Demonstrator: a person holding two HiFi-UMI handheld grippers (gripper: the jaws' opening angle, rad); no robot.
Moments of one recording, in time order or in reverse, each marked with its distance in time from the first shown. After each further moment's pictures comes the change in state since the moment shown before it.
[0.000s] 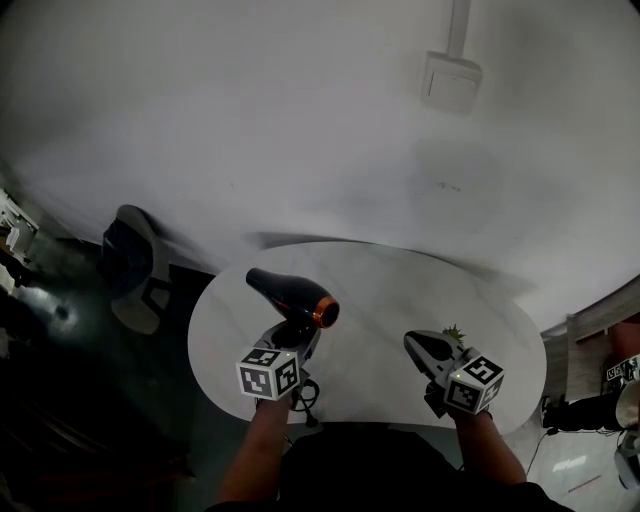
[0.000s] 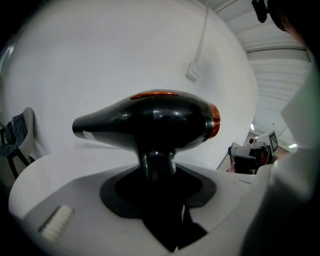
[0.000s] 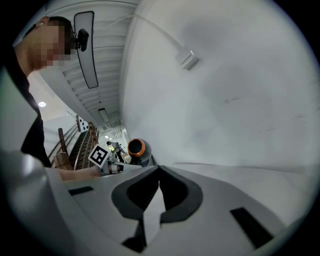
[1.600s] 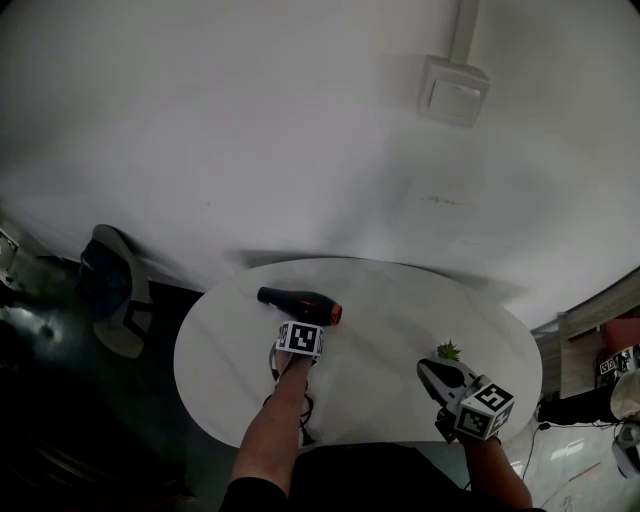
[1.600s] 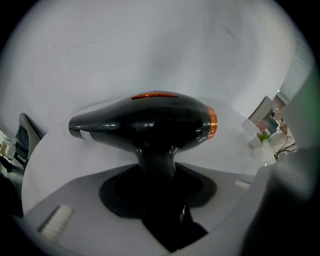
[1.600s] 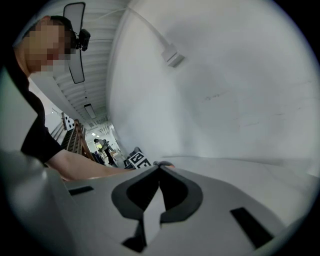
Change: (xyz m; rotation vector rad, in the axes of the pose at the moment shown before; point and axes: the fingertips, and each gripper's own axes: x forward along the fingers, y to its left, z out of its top) left arm 0.166 0.098 -0.121 0.084 0.600 0.187; right arm -0.021 -0.032 -0.016 0.057 0.059 -0.138
